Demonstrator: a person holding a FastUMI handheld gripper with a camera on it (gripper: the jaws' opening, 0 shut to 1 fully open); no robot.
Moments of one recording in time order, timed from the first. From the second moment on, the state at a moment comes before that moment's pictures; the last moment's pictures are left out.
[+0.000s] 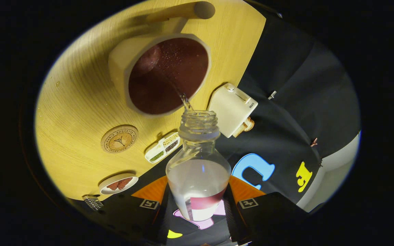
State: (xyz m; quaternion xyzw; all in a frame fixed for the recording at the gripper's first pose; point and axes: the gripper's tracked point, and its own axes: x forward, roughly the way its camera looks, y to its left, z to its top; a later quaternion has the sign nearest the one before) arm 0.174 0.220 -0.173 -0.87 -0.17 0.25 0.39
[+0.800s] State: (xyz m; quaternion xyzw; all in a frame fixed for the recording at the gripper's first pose) arm 0.171 0.229 -0.155 -0.89 -0.21 0.23 0.33
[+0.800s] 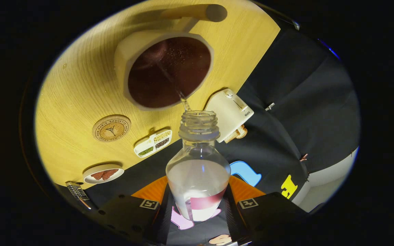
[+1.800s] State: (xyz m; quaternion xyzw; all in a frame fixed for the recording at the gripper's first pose) arm 0.172 0.215 -0.156 -0.90 -0.20 0.23 0.33
